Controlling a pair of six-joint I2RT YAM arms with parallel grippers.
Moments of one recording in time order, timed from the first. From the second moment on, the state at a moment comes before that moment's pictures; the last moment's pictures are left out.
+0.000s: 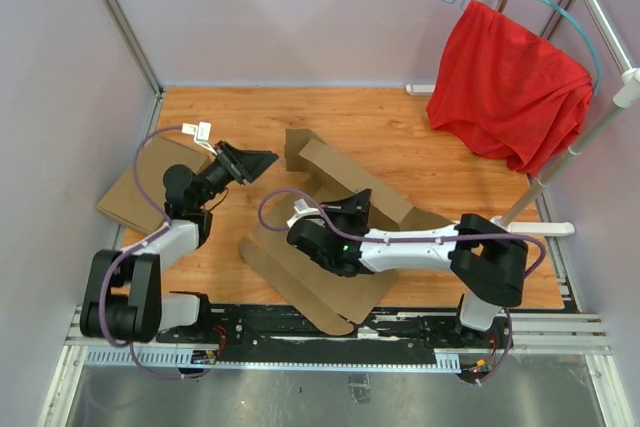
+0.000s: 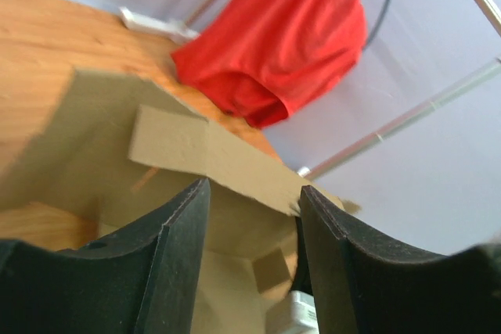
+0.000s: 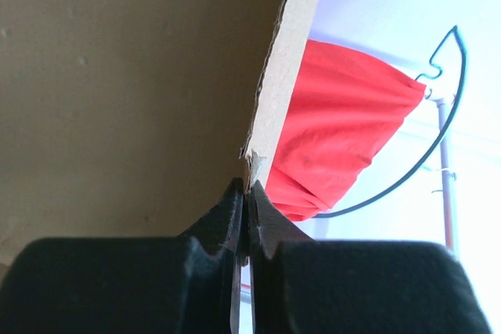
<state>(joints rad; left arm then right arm) -0.07 1.32 0.42 1.17 0.76 -1.04 1.23 1.73 1.02 -0.24 1.36 -0.79</state>
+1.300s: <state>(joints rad) -0.07 2.12 0.94 1.49 0.86 -1.18 1.27 1.43 0.89 -0.36 1.15 -0.76</state>
